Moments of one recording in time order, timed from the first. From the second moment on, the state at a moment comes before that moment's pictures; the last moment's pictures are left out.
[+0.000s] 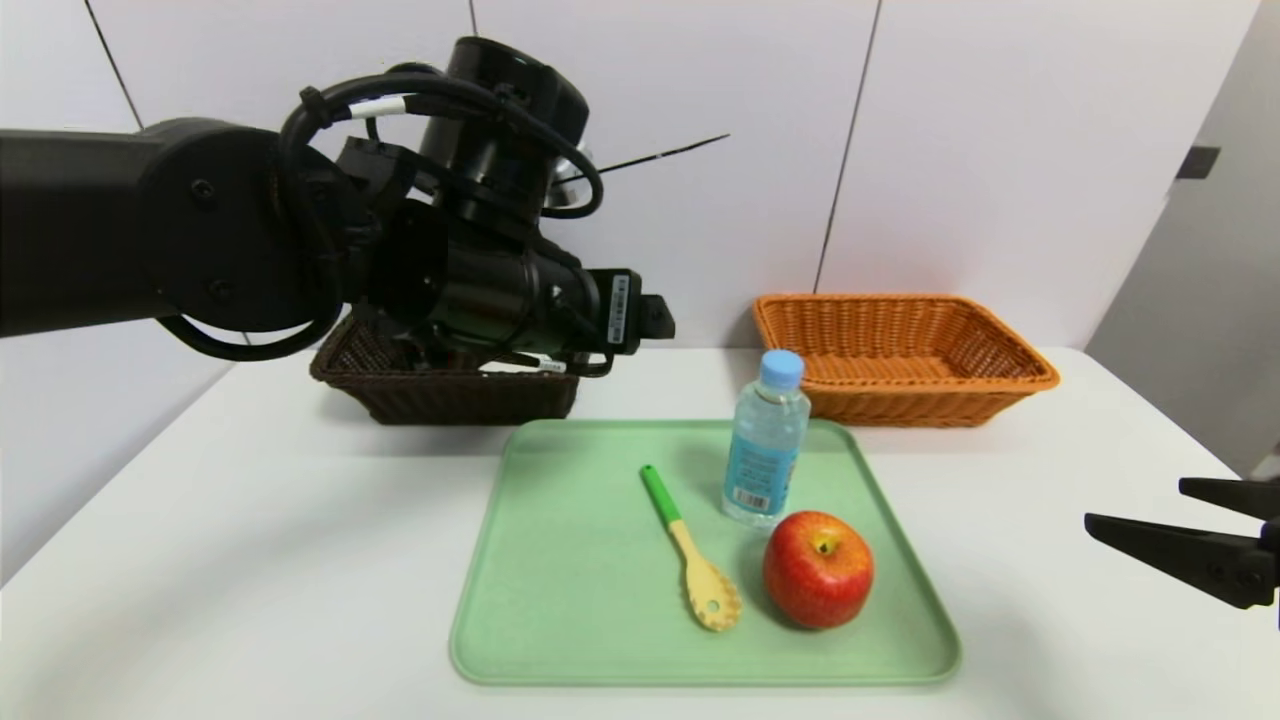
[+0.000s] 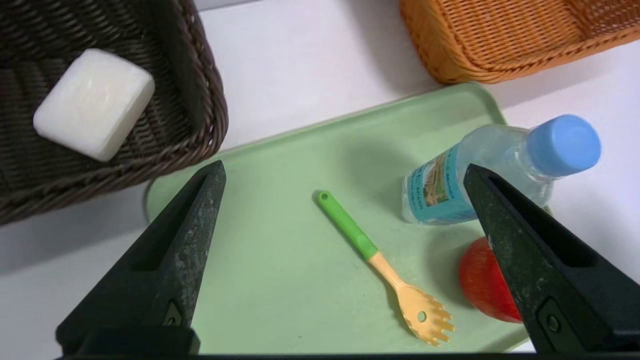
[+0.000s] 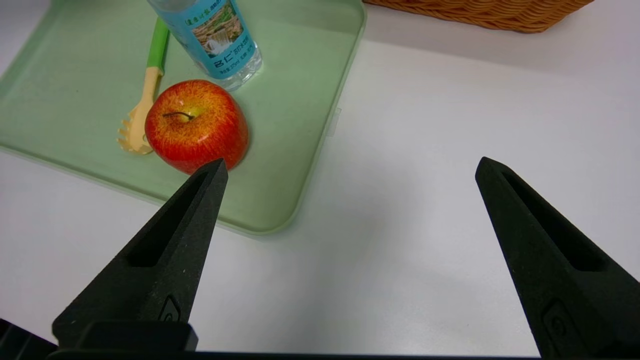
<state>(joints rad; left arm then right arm) -0.71 1.82 -1.63 0.33 0.20 -0.33 0.08 1.01 -0.69 0.18 0.25 -0.05</state>
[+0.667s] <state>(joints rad) -0.83 1.87 -1.54 0.38 0.35 -0.49 0.08 1.01 -0.67 0.16 0.25 -0.05</state>
